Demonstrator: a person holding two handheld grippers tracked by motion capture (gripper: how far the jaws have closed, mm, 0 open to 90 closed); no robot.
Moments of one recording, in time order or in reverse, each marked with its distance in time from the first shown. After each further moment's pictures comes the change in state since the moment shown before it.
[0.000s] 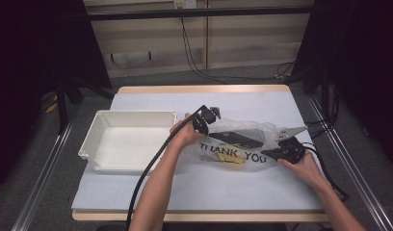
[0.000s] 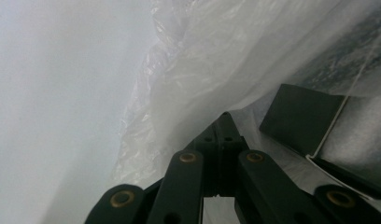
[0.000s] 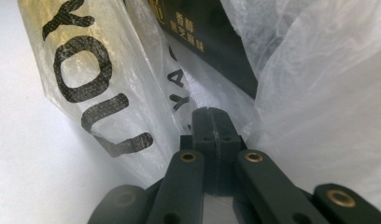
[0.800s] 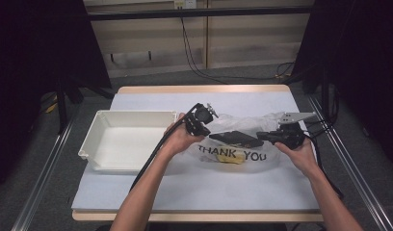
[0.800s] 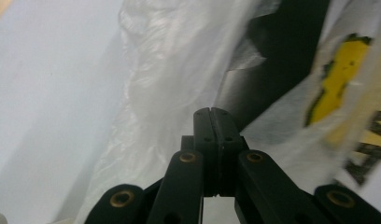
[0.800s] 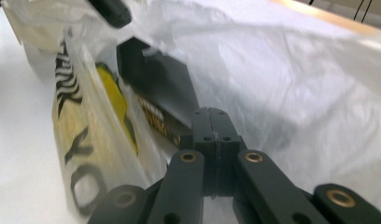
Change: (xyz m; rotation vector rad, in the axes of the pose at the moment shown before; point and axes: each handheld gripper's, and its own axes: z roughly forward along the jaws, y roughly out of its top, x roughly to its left) left arm -0.034 -0.028 -0.065 -0.263 0.001 0.061; right arm -0.003 0.048 -0.020 -0.230 -0.012 0.021
